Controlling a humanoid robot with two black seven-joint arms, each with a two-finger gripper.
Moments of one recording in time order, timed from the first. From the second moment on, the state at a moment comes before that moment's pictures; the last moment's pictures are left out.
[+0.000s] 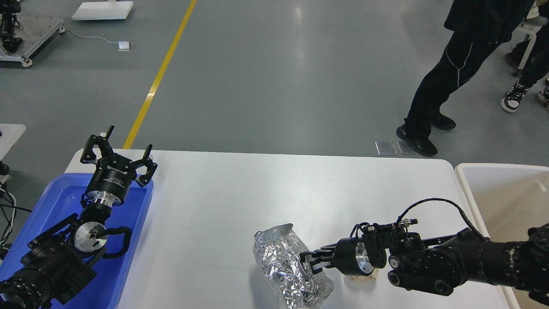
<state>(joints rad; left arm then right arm) -0.58 0.33 -0.75 -0.45 -0.16 -0.63 -0.53 0.96 -0.25 -0.36 1.02 -1.27 -0.09 0.27</state>
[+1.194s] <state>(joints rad) -0.58 0.33 -0.75 -0.45 -0.16 -0.63 -0.53 1.31 -0.63 -0.09 1.15 -0.71 0.19 0.26</state>
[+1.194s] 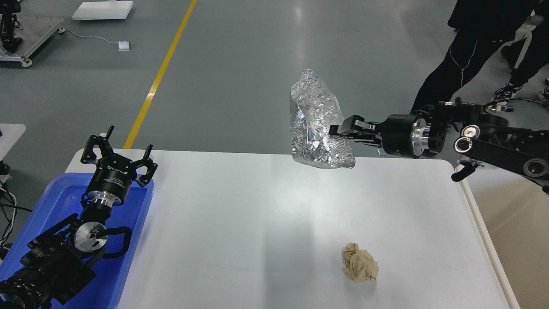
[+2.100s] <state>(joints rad) -0.58 0.33 -0.75 -0.45 -0.16 -0.63 -0.53 1.24 -0.68 -0.09 0.23 -0.45 0.28 0.25</state>
